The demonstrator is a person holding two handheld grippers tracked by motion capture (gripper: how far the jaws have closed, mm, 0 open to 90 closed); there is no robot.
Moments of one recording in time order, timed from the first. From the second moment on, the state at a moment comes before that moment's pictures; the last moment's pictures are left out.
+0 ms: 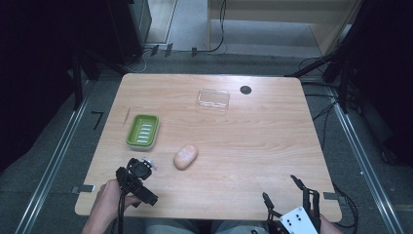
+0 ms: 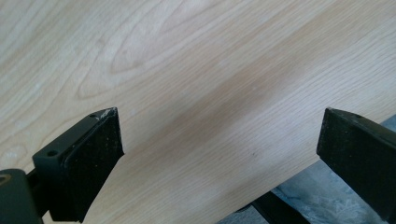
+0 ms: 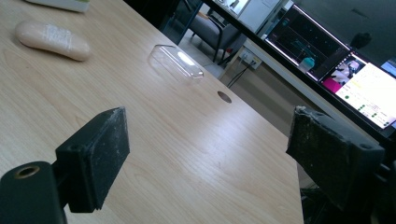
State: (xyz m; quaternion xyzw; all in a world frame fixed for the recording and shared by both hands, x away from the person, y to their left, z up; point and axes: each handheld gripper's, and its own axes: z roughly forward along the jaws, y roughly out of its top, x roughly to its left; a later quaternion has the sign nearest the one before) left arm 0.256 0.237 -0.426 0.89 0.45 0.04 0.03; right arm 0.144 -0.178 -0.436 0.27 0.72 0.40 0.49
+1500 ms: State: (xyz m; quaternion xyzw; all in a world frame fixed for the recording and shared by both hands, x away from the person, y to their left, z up) left arm 0.326 0.172 -0.415 0.91 0.41 0.03 0.04; right arm 0.144 -0.179 -0.436 0.27 0.73 0.40 0.49
